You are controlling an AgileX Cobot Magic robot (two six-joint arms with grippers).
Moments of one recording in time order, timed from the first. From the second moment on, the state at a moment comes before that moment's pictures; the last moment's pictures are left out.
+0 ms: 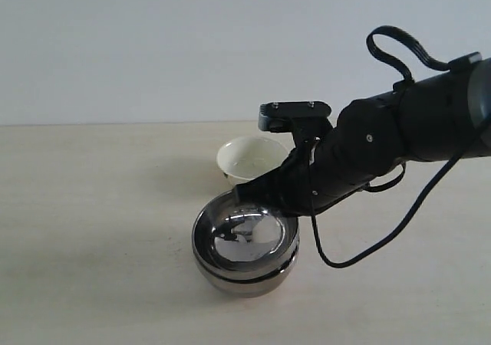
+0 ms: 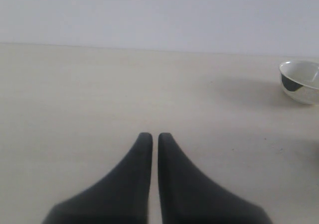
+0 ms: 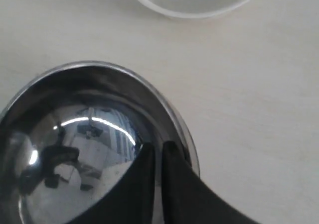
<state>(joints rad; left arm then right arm) 0.01 0.00 0.00 -0.09 0.31 0.04 0.62 1.77 -1.07 0.08 0.31 0.22</state>
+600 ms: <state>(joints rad) 0.01 0.00 0.00 -0.09 0.31 0.04 0.65 1.63 -1.03 0.06 0.42 0.19</state>
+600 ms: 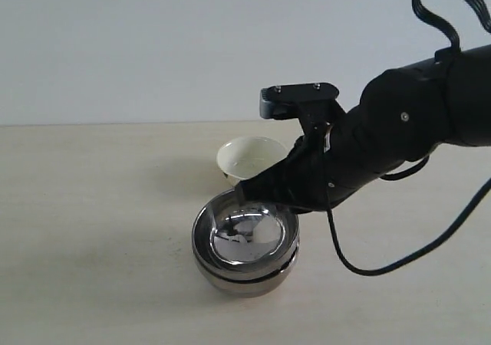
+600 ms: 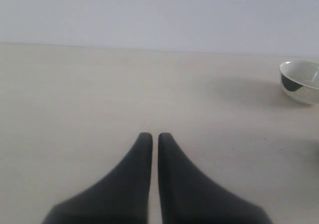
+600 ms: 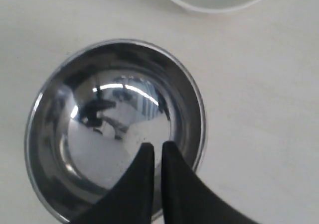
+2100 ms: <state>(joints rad) 0.01 0.00 0.00 -0.09 0.31 0.04 0.79 1.78 -0.98 0.10 -0.05 0.25</state>
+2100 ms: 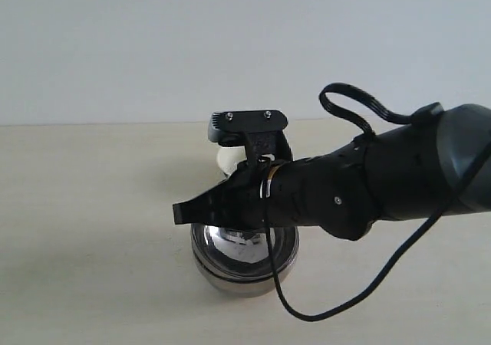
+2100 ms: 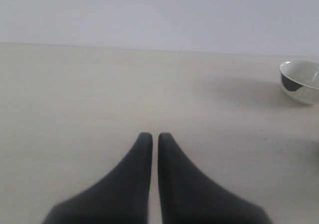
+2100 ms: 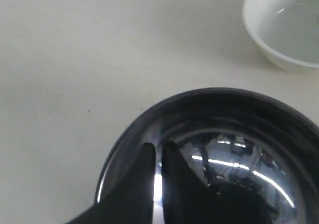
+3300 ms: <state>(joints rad) 0.01 0.00 0.00 -0.09 0.31 0.04 0.84 1.82 -0.99 0.11 -0.22 0.30</state>
